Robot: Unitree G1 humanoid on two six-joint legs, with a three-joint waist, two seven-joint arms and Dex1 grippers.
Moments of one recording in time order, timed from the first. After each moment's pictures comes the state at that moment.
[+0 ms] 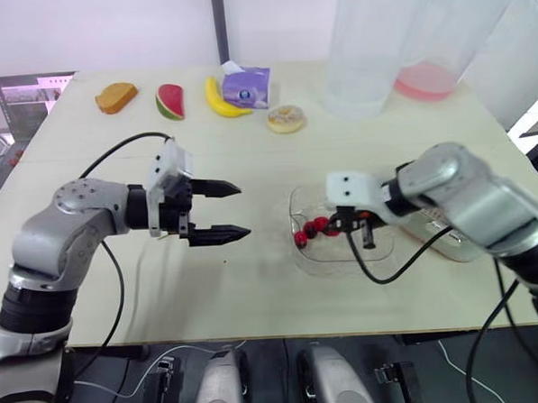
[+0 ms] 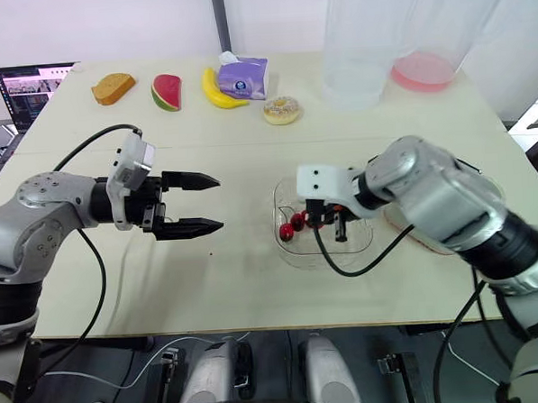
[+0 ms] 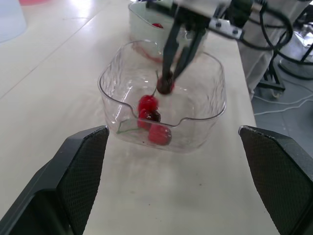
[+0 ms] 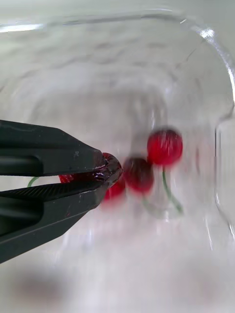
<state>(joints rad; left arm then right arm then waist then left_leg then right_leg) -0.55 0.78 -0.02 -0.25 -0.64 0.72 -1.17 -0.85 -1.02 0.50 -0.41 0.12 0.87 1.19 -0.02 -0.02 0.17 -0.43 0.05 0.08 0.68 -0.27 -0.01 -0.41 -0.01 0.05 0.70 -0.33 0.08</state>
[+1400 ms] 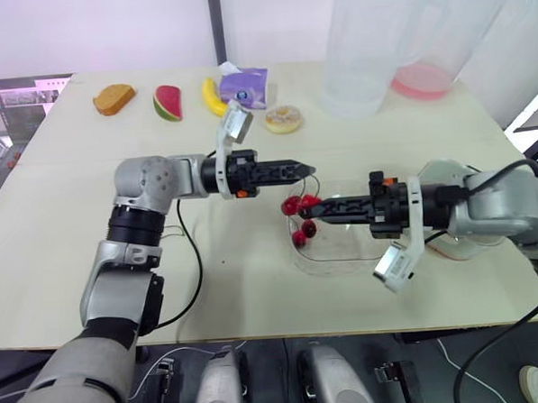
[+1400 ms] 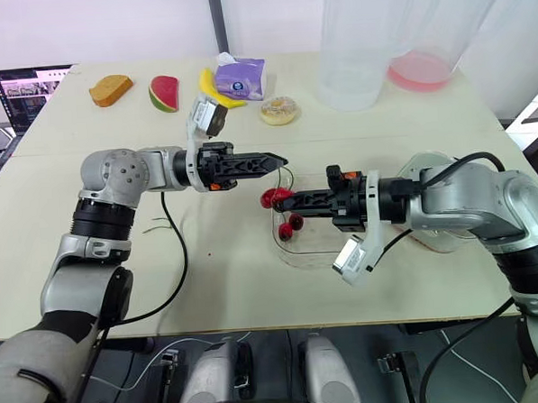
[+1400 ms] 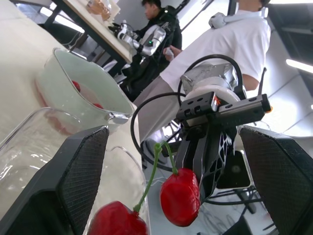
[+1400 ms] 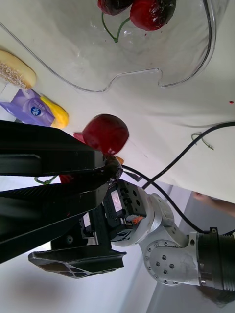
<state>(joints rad) -0.99 0.35 -0.05 0.39 -0.82 1.14 -1.19 -0.59 -1.00 0.16 -0.19 -0.47 -0.99 0.61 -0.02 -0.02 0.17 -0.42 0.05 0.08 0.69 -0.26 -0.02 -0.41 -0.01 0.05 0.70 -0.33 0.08</state>
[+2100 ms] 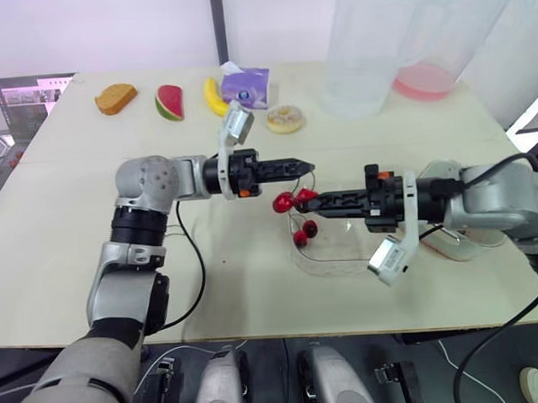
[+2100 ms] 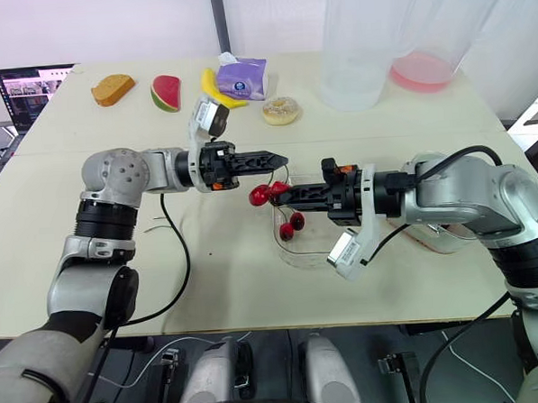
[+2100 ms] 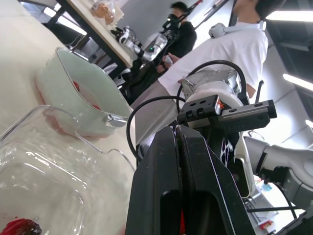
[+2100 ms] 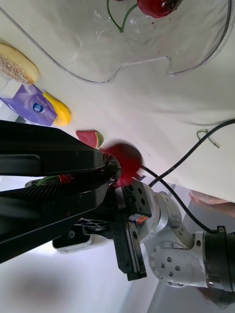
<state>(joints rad) -0.99 0.32 0.01 0.38 -0.82 1.21 -1.13 -0.63 -0.99 0.18 -0.19 -0.47 -0.95 0.64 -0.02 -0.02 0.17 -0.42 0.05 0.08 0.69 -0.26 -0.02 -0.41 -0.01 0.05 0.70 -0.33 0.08</state>
